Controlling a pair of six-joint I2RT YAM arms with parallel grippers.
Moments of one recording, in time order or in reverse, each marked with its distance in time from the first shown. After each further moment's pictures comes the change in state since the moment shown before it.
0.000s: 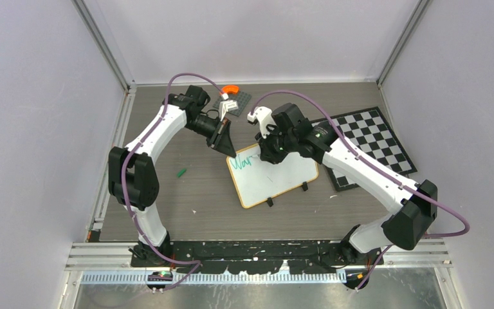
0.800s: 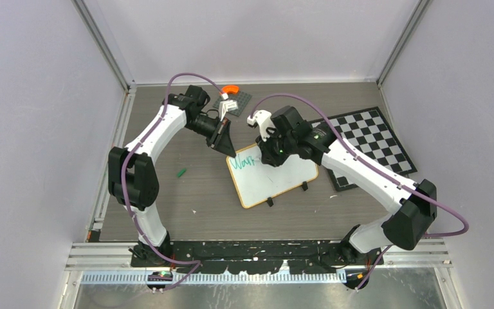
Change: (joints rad) left arm 0.001 -0.002 -0.002 0.006 -0.007 -0.002; right arm -0.004 0.000 -0.017 -0.007 0.011 0.000
